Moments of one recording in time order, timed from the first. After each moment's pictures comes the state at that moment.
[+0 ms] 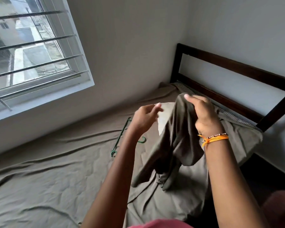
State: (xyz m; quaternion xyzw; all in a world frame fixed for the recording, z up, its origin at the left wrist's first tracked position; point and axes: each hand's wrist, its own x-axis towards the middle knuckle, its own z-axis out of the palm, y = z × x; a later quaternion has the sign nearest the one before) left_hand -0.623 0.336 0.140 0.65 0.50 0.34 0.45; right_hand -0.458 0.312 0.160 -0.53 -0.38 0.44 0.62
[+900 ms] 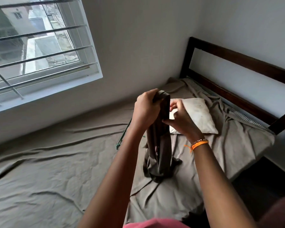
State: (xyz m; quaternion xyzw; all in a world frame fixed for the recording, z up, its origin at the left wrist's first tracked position) left_hand -0.631 0.335 0.158 0.69 0.53 0.43 0.24; right_hand -0.491 0.332 0.093 -0.55 -0.63 0.32 0.45
